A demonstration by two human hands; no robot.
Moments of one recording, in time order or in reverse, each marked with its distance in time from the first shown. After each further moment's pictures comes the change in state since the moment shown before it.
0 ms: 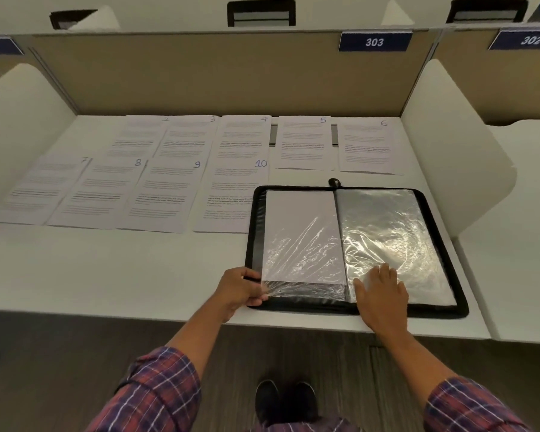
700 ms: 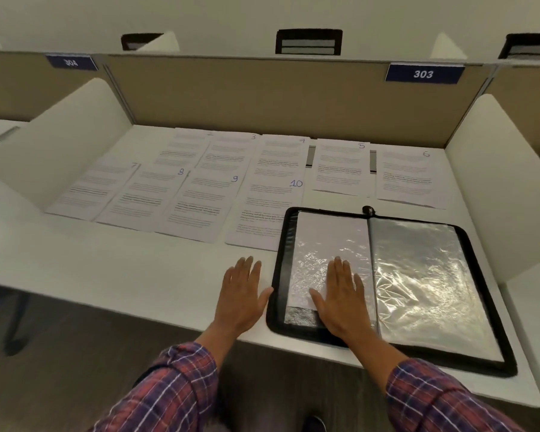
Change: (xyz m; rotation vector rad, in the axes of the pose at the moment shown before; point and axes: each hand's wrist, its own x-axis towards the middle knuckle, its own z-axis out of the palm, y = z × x) left_hand 0.024 -0.034 -0.044 1.183 0.509 0.613; right_hand 0.020 -0.131 0.000 0.024 -0.036 -0.459
